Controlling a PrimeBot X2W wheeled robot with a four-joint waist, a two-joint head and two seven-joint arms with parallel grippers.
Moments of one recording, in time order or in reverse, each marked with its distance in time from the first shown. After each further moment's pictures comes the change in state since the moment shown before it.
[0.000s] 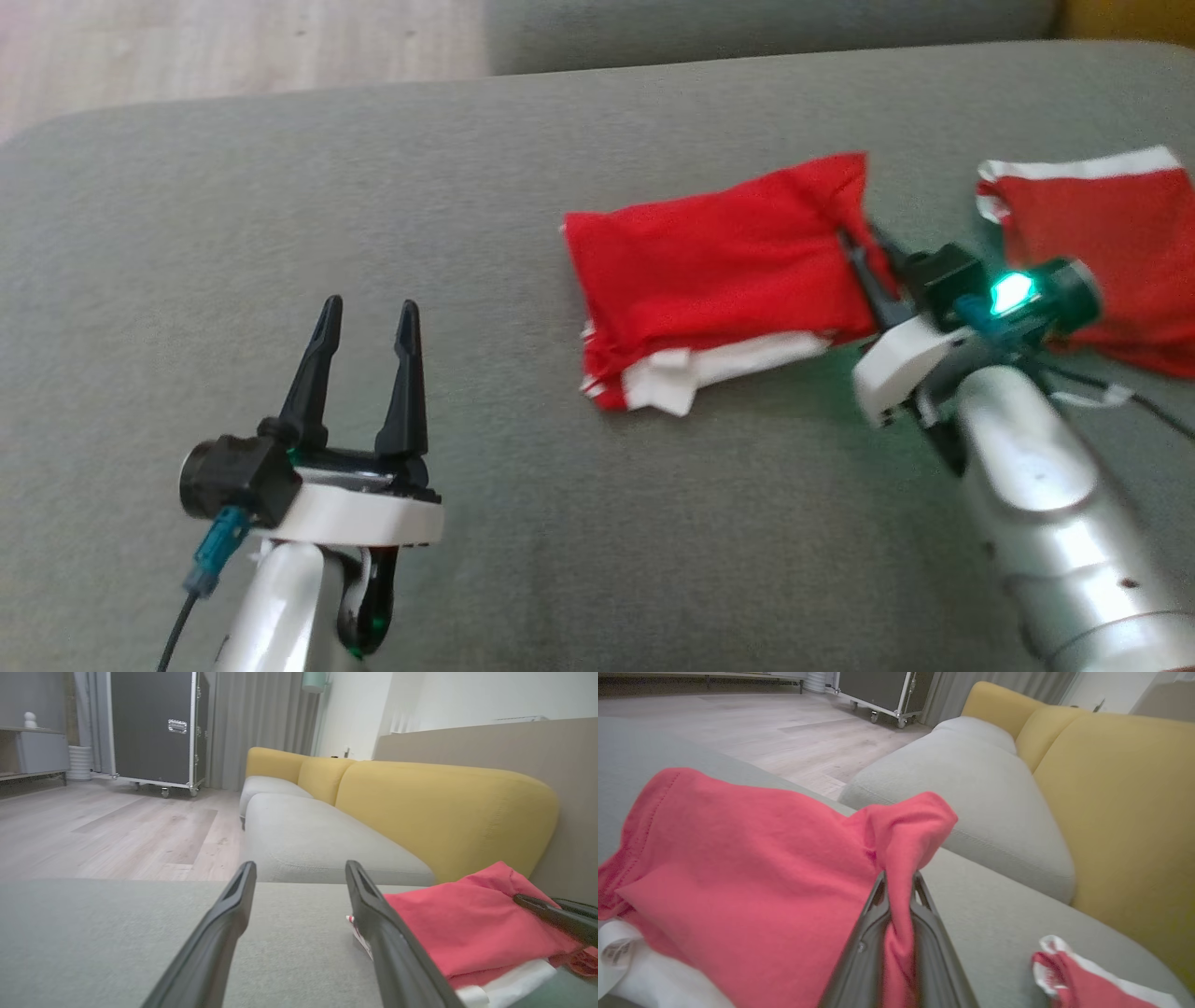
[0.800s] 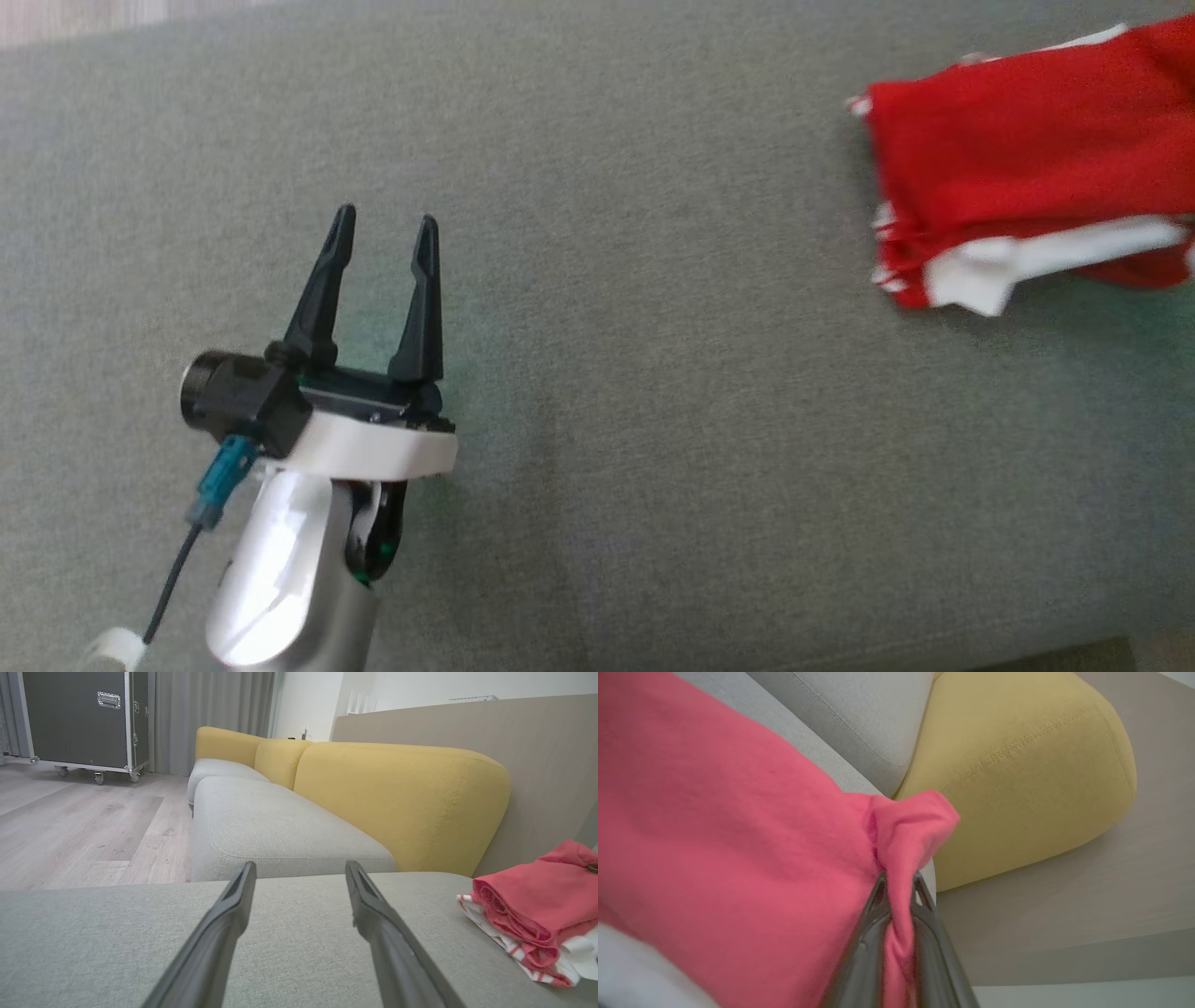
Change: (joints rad) left arm -0.123 -0.002 -0.036 -0.008 0.019 -0.002 -0.001; right arm -0.050 -0.527 0.076 -0.247 0.045 0.000 0.249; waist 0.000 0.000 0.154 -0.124
